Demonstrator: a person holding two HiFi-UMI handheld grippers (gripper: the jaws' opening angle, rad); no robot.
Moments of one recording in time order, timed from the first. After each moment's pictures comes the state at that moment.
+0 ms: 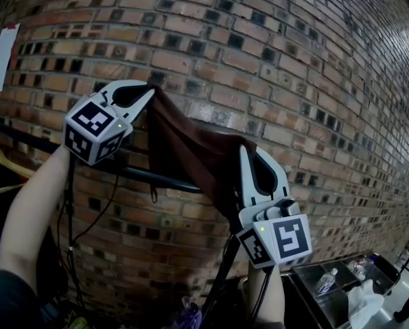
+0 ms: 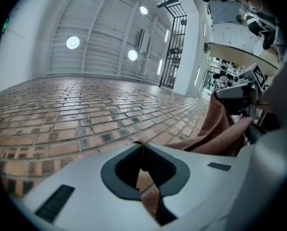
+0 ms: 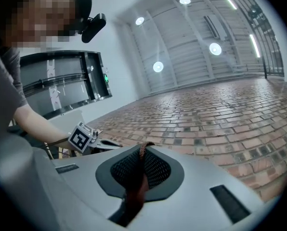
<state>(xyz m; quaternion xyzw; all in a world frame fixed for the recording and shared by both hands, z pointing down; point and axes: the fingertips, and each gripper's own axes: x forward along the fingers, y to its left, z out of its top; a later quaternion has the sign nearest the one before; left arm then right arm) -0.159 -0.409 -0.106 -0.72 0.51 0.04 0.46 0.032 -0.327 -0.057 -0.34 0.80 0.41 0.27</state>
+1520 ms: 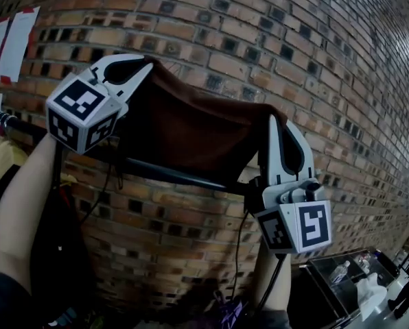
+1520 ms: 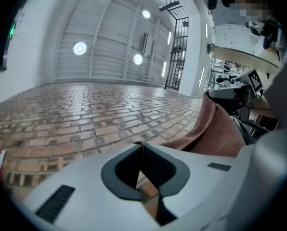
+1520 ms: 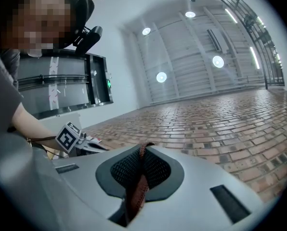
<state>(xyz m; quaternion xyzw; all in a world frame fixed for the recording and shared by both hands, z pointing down) -0.339 -0.346 -0.131 -0.71 0.53 0.06 0.46 -0.126 -0.278 -0.105 -0.34 0.76 0.45 0.31</state>
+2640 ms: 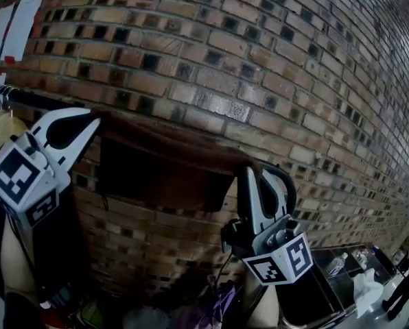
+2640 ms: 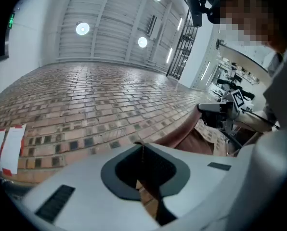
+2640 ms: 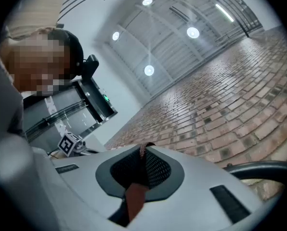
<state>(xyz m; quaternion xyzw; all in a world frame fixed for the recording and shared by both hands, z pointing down) -0.342 -0.265 0.034 -0.75 0.56 0.00 0.36 -0.101 -0.272 0.028 -0.23 0.86 0.31 0.33</state>
